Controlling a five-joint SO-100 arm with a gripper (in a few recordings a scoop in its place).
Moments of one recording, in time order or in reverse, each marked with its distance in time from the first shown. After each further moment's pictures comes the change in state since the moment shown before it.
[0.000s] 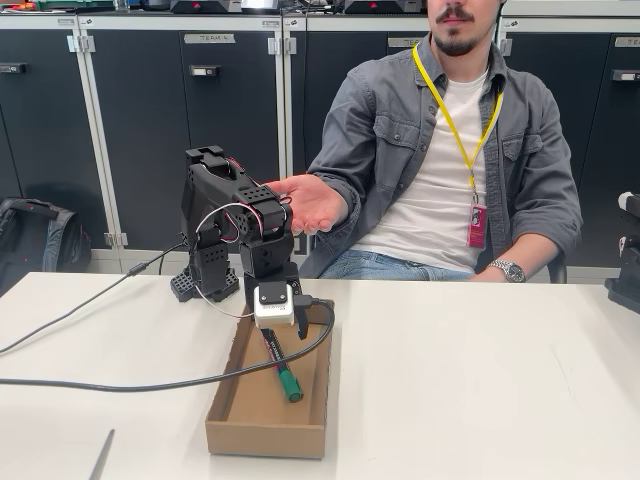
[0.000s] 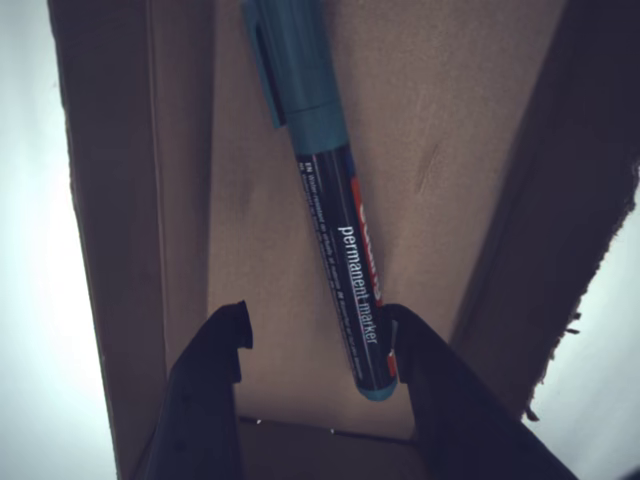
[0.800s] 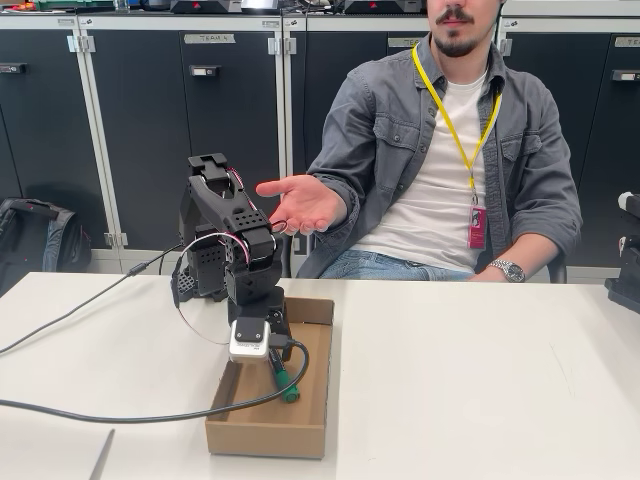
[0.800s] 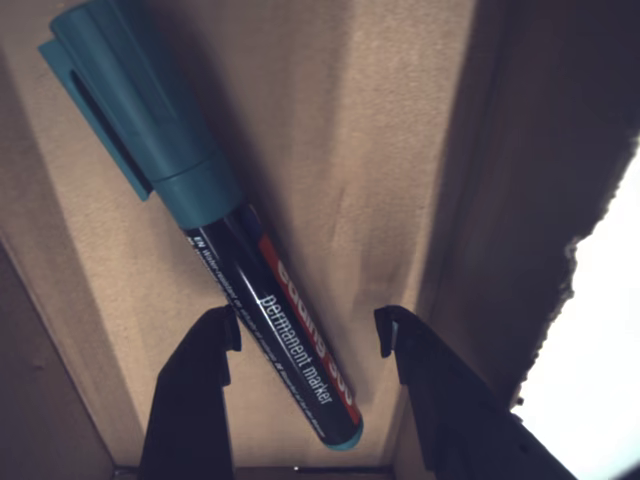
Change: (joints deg) arm 6.6 -9.6 -3.7 1.8 -0.2
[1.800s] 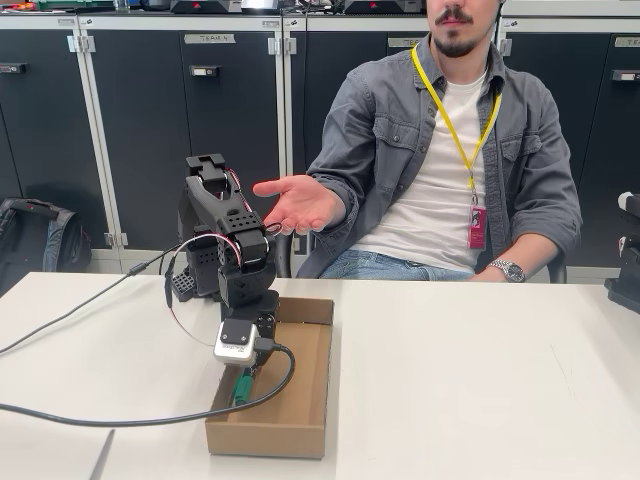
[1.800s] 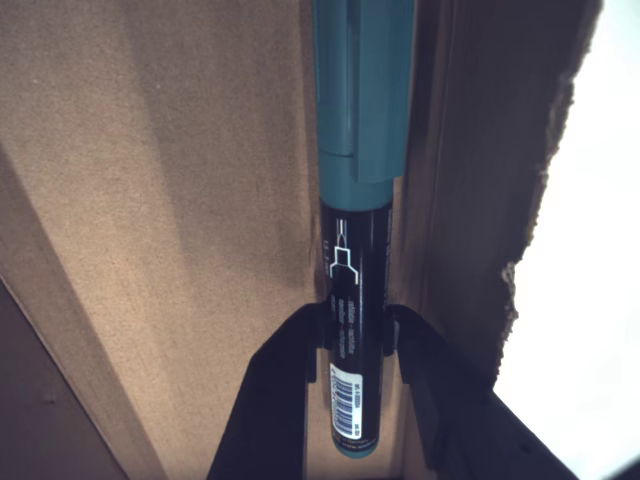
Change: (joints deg) arm 1.6 0.0 0.4 -1.8 3.0
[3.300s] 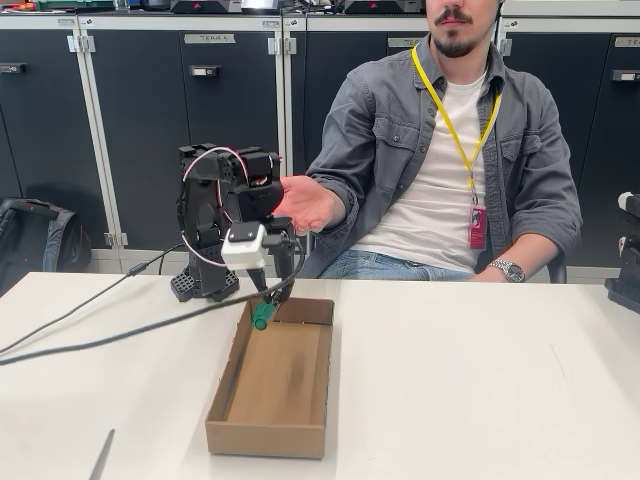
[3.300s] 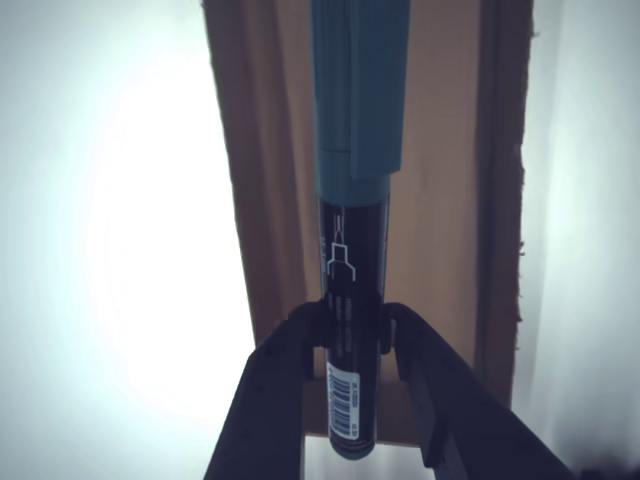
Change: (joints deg) arm -8.3 19.2 -15.7 12.7 9.6
